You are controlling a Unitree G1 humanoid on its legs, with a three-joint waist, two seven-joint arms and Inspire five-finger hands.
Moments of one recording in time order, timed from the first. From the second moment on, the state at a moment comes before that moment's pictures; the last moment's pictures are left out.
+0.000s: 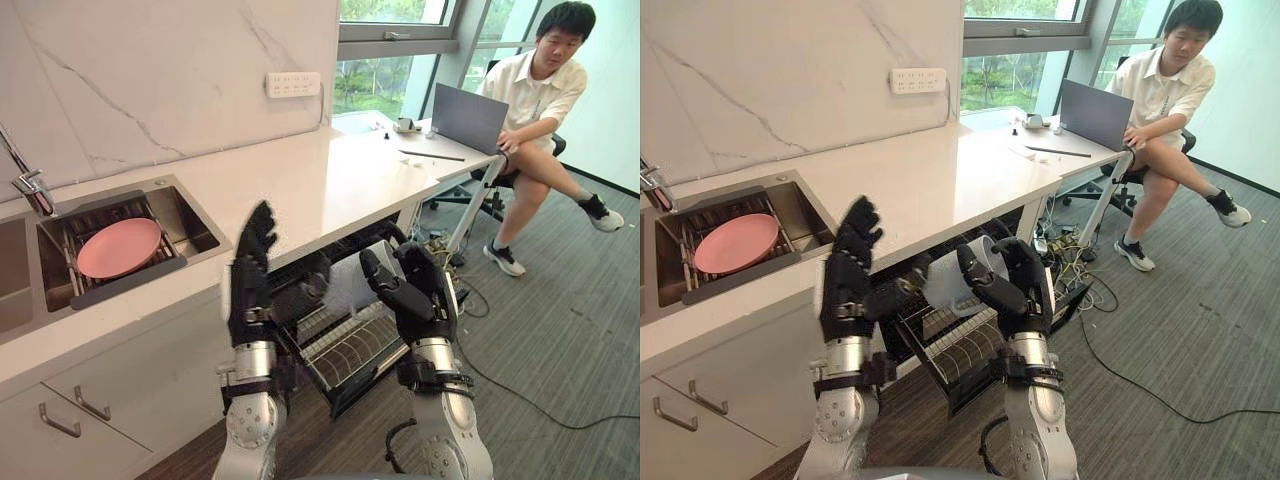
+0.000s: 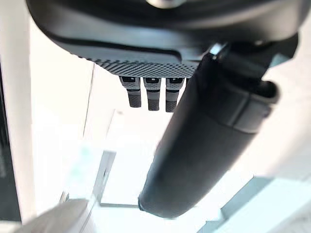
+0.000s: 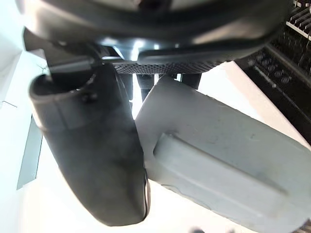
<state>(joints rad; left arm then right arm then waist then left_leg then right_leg) 0.27 -0.02 -0.25 -0.24 -0.02 -0.40 0.37 0.29 0.04 0.21 -0.25 0.44 -0.21 -0.05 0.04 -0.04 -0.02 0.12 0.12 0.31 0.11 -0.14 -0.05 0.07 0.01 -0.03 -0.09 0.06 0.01</state>
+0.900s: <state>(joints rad) 0.46 0.10 -0.13 -0.09 -0.26 -0.26 -0.16 0.23 -0.10 0.01 -0.02 0.17 -0.20 0.07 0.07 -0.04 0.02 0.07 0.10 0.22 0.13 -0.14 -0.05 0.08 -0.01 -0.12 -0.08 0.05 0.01</state>
